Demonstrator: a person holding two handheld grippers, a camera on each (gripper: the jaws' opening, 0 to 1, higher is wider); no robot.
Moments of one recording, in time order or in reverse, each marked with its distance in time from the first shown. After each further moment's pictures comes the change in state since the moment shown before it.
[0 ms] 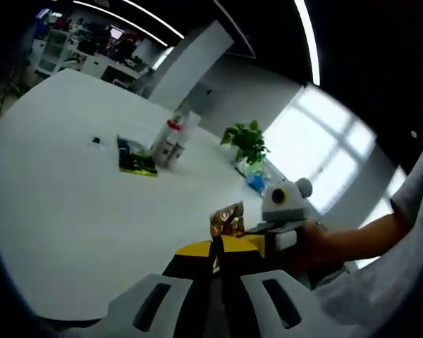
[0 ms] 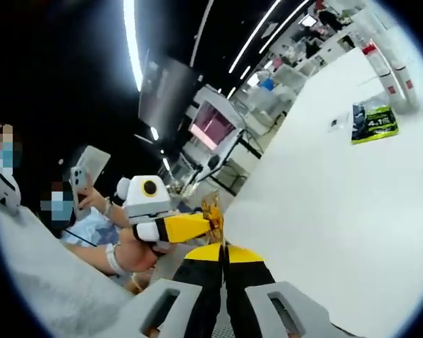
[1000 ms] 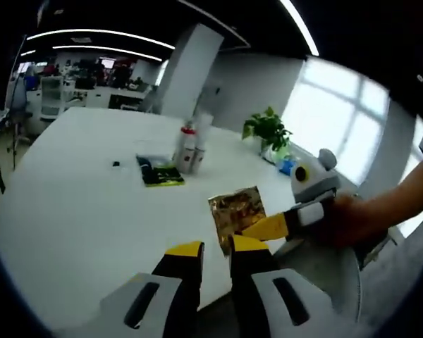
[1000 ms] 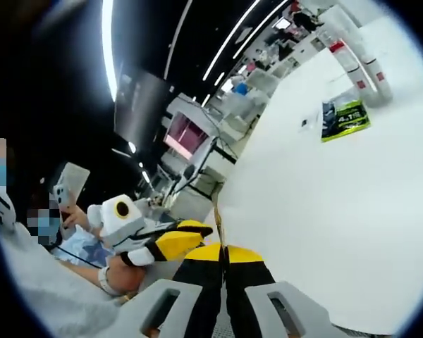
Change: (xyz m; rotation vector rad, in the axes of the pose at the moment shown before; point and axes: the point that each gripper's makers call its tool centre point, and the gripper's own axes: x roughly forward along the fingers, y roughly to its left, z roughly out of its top) left arm 0.007 0.029 -0.006 0.254 0.008 0.220; right arm 0.001 -0.032 0.009 0.114 -0.040 -0.121
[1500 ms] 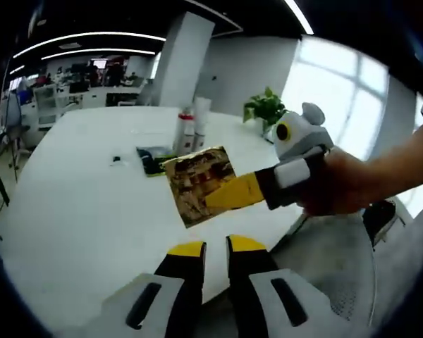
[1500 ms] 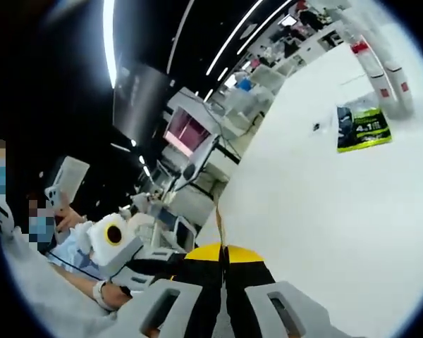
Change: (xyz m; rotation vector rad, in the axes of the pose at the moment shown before) left arm 0.003 0.002 -0.016 0.088 0.076 0.020; right arm 0.040 0.006 0.033 -0.053 0.037 0.006
